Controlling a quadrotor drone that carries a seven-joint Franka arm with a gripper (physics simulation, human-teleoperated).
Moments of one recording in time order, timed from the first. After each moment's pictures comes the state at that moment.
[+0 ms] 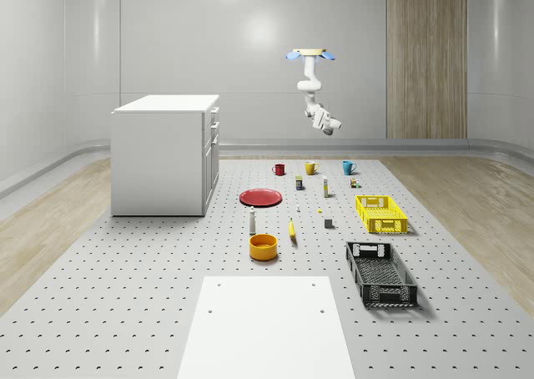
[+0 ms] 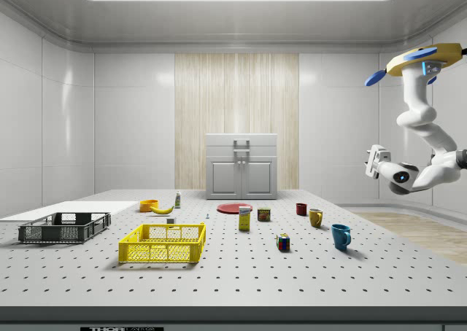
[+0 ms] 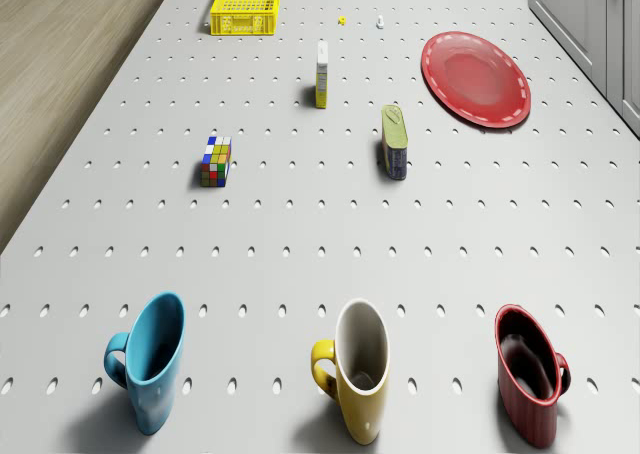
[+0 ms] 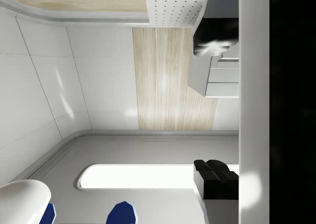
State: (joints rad) arm 0.17 -0.74 -0.57 -2.31 0.88 1.37 0.64
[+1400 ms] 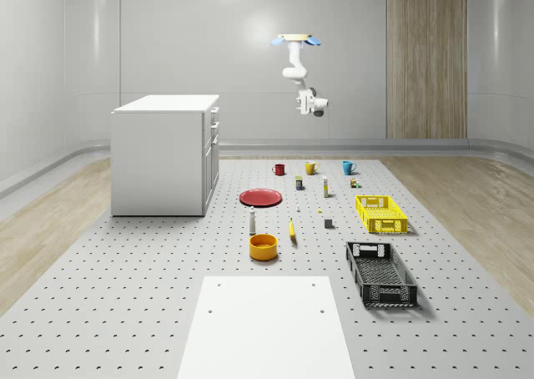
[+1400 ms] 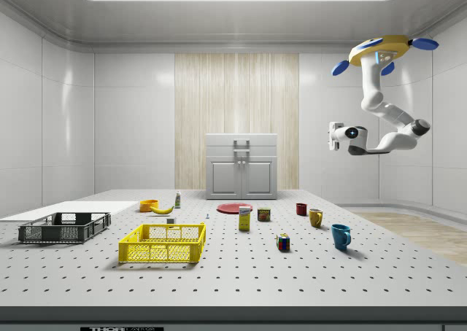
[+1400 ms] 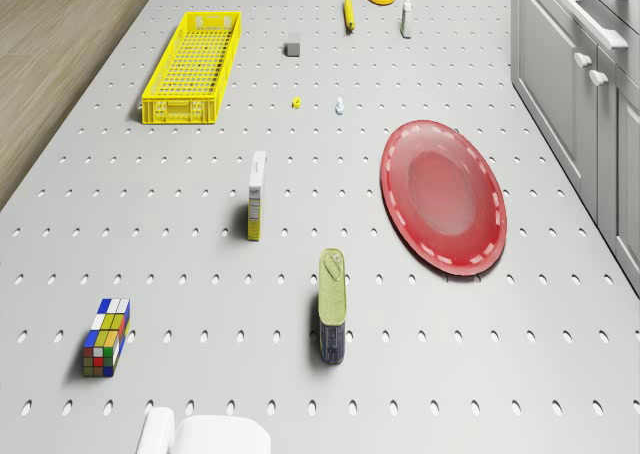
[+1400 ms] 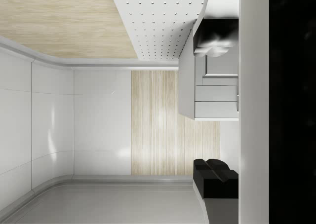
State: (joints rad) arm 0.41 -0.88 -0.77 -2.43 0.99 1.50 0.66
